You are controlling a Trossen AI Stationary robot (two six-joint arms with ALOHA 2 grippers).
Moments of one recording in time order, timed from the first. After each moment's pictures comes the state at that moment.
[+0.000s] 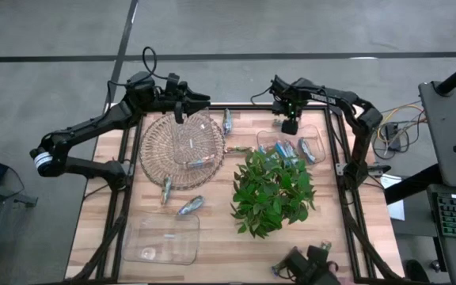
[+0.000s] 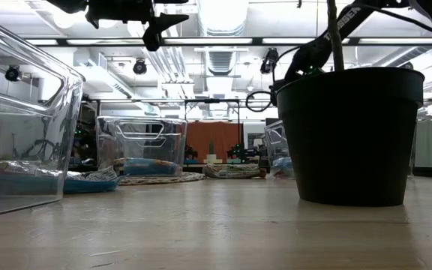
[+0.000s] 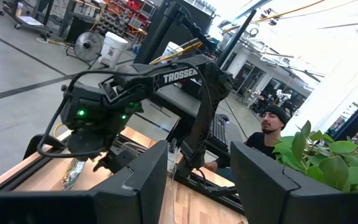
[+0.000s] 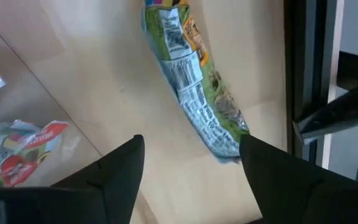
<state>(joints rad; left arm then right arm) 0.62 1.14 1.01 0.20 0.55 -0.50 -0.82 1.90 1.37 -1.03 0.18 -0.50</state>
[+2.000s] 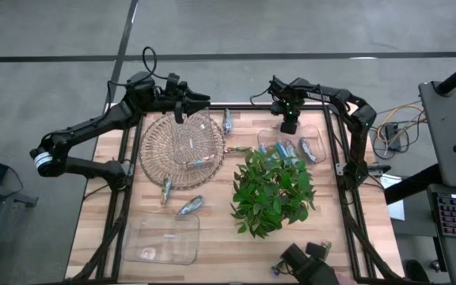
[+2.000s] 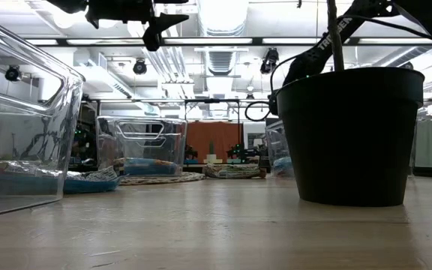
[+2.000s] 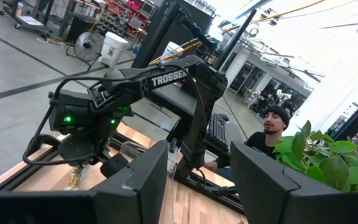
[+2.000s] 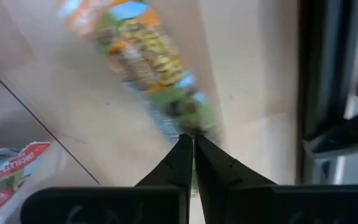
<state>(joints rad) 0.62 1.14 1.01 0.20 0.55 -0.50 -0.84 1.97 1.40 -1.02 0.18 -0.51</state>
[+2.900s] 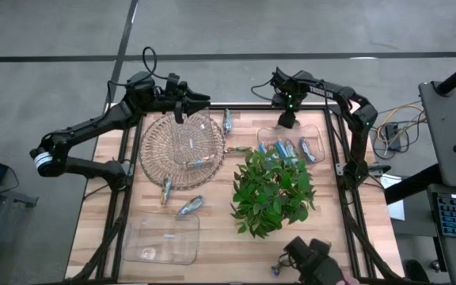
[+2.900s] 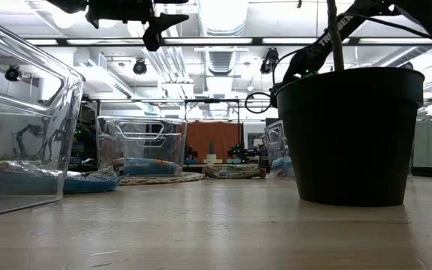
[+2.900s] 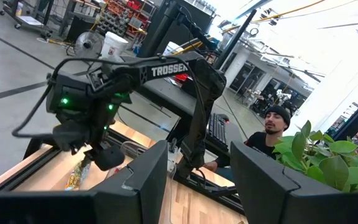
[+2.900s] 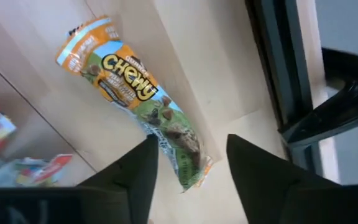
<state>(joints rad) 0.62 1.14 1.01 0.20 0.55 -0.50 -0.88 1.97 1.49 -1.08 0.09 -0.42</state>
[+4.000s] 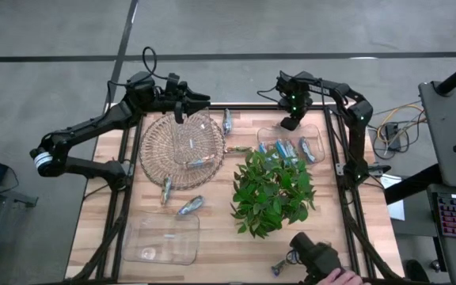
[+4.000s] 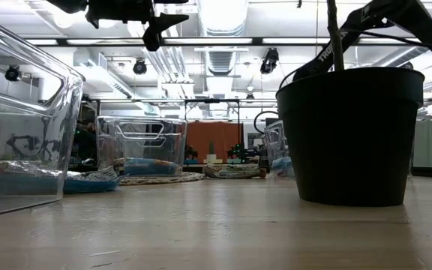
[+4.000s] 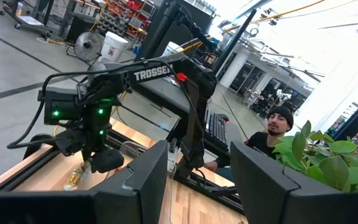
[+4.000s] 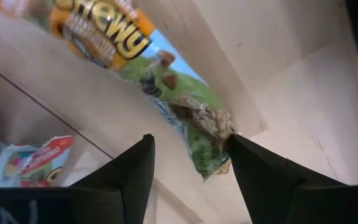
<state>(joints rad) 0.62 1.14 1.01 0.20 0.55 -0.50 -0.96 2.06 1.47 -1.18 0.00 -0.31</state>
